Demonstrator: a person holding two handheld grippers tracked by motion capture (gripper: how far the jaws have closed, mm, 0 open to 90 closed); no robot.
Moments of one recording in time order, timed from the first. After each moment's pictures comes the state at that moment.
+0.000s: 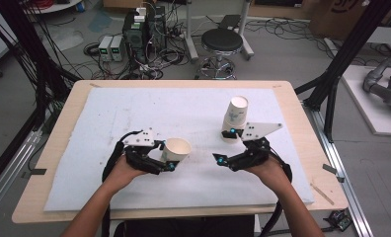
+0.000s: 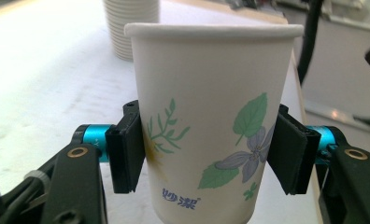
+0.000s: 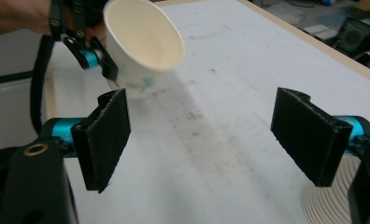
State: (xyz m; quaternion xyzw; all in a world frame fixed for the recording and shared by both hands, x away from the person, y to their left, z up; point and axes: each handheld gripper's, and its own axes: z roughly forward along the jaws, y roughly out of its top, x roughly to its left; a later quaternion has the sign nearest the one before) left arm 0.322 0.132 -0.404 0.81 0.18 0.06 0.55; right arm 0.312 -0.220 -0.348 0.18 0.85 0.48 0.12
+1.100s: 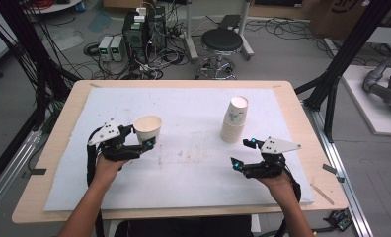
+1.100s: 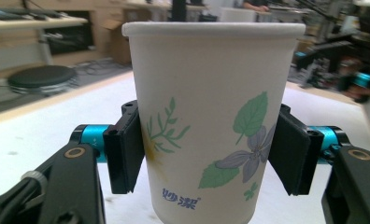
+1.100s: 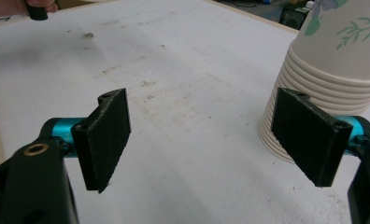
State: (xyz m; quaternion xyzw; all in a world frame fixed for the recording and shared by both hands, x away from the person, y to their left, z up) left arm 0.334 0.195 -0.405 0.70 0.26 0.18 0.64; right arm 0.297 -0.268 -0.396 0.27 0.81 0.50 0.18
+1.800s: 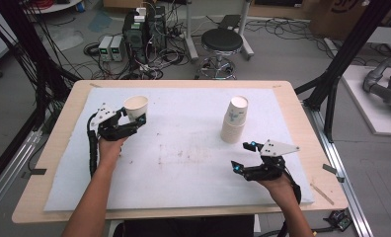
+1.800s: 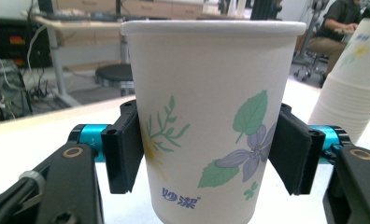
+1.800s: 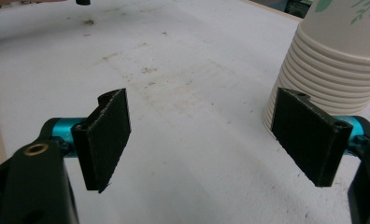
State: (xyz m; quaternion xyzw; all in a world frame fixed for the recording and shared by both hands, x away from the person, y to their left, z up) left arm 0.395 0.214 -0.430 0.66 0.37 0.25 0.61; right arm 0.297 -0.271 -0.407 0.26 0.81 0.49 0.17
